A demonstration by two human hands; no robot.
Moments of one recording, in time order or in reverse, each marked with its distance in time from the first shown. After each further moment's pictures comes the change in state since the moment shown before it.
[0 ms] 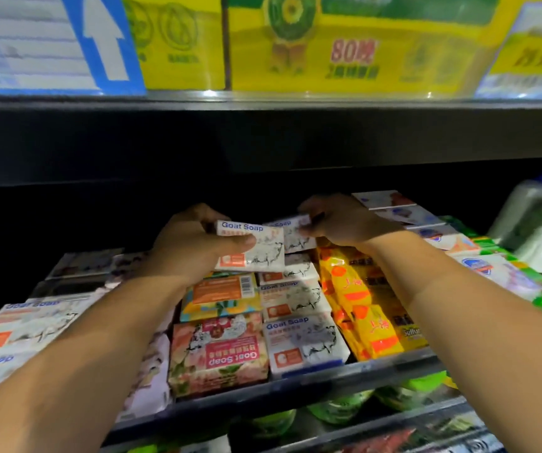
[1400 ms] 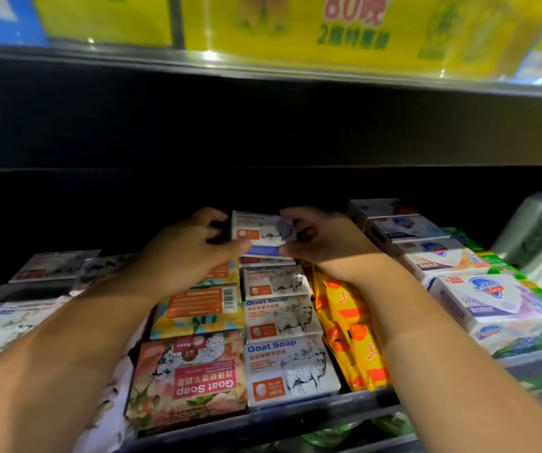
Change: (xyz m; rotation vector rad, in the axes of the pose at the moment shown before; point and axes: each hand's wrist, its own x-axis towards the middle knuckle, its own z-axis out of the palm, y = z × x) left_hand 0.022 -0.014 0.009 0.378 -0.205 0.169; right_hand -0.014 0.010 0.020 0.147 0.097 -0.240
